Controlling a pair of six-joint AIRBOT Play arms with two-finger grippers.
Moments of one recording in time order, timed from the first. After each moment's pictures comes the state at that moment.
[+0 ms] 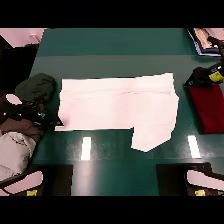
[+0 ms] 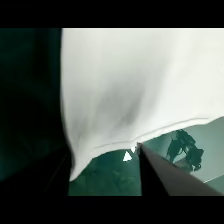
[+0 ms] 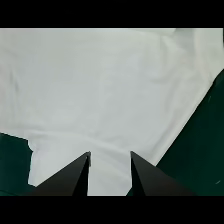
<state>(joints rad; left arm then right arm) 0.23 -1.26 0.75 1.11 -1.25 -1.28 -0.21 -1.33 1.55 -1.20 1.65 1.43</state>
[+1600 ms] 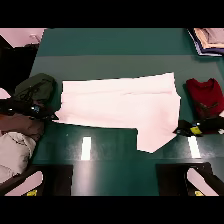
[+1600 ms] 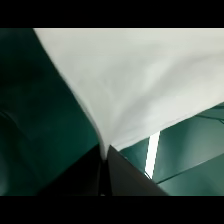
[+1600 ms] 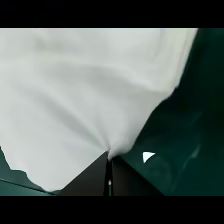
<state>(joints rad) 0.23 -1.10 0.85 1.05 -1.35 -1.22 -0.41 -0.93 0.60 -1.15 1.39 1.34</state>
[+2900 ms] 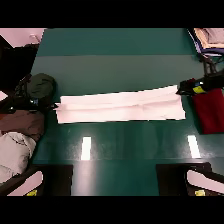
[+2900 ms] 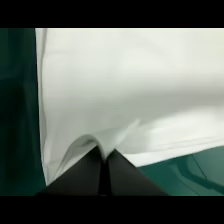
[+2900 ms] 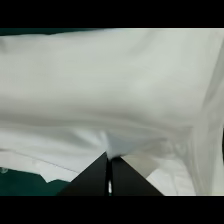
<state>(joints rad) 0.23 -1.10 0.82 0.93 -1.02 -1.31 -0.17 -1.33 1.25 -1.17 1.27 1.37</state>
